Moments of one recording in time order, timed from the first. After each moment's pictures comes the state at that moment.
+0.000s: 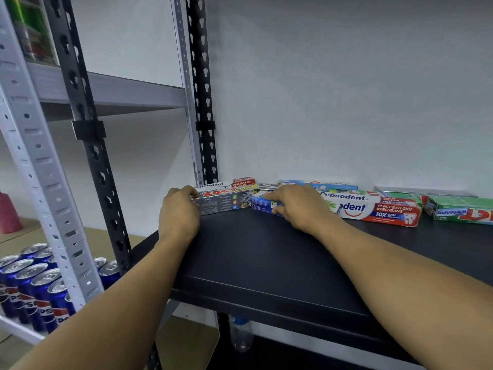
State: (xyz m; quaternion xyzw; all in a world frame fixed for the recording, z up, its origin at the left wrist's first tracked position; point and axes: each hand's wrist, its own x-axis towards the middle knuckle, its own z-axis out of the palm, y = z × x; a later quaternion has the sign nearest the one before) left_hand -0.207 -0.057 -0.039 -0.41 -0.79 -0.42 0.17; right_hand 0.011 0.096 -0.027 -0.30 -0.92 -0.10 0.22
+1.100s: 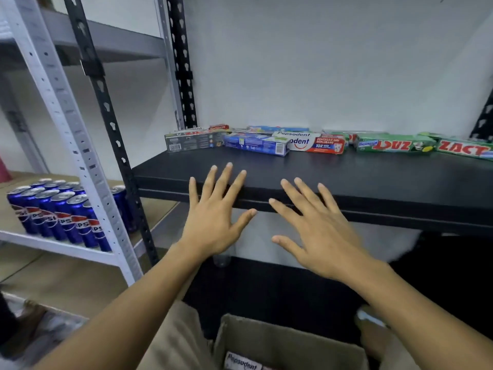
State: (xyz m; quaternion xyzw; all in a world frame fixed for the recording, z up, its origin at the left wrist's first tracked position) left_hand -0.017 -0.191 -0.132 -0.64 -0.70 -0.23 0.23; right_hand 0.218 -0.132 -0.123 -0.30 -0.92 -0.15 0.20
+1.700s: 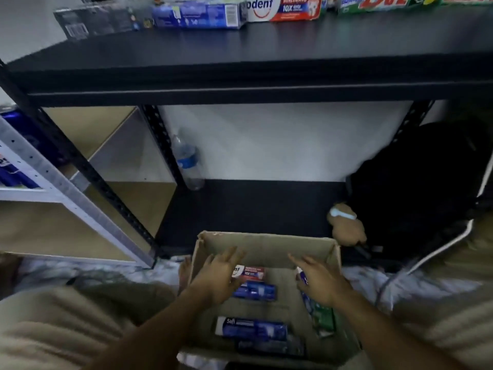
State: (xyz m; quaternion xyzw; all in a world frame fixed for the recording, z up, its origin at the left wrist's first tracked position) left_hand 0.037 -0.240 -0.442 -0.70 -0.69 0.03 -0.20; right_hand 0.315 -0.161 -0.454 -0.47 -0.85 0.22 -0.12
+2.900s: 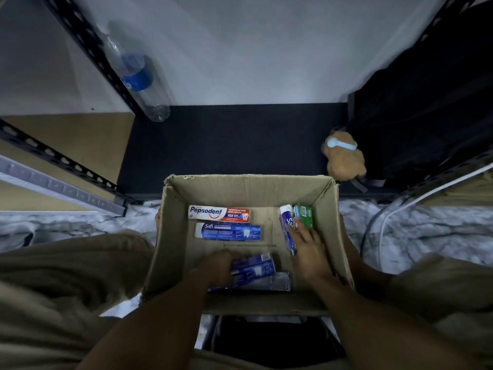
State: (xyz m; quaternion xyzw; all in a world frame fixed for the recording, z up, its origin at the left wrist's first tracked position) left_hand 0.072 -0.260 -0.583 -0.62 -0.63 0.12 -0.45; right_hand 0.326 -0.203 -0.601 -0.61 -0.75 0.23 -0.09
